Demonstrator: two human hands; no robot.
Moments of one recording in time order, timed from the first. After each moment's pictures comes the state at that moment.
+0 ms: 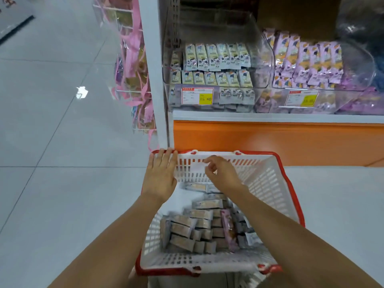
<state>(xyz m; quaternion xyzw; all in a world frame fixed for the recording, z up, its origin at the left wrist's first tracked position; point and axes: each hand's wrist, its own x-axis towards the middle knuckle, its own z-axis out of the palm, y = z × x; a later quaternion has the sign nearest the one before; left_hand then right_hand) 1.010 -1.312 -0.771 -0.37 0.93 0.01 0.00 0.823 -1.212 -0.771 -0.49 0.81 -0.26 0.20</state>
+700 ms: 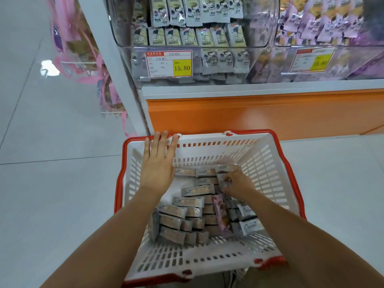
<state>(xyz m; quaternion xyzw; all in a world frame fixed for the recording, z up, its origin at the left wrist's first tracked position) 0.963 -1.311 -0.822 -0.35 0.94 0.02 -0.03 0.763 -1.143 -0.871 -0.37 0.87 0.04 0.32</state>
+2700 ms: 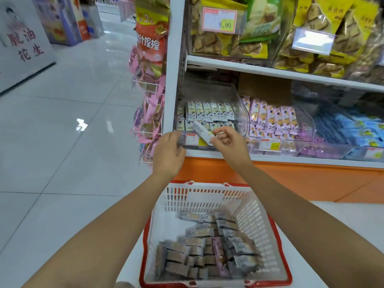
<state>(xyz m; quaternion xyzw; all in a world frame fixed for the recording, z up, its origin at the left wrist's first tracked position) 0.983 -1.333 -0.594 -0.40 0.81 0.26 -0.33 0.821 -1.236 -0.560 -0.47 0.71 -0.51 0.14</state>
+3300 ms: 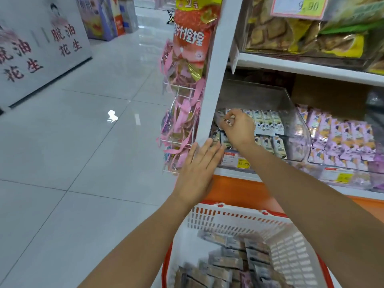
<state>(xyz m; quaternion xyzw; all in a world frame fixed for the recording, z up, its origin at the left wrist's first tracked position) 0.974 -1.388 -0.647 -0.27 0.92 -0.04 -0.28 0.797 -1.423 -0.583 -0.49 0.79 -0.38 -0.02</state>
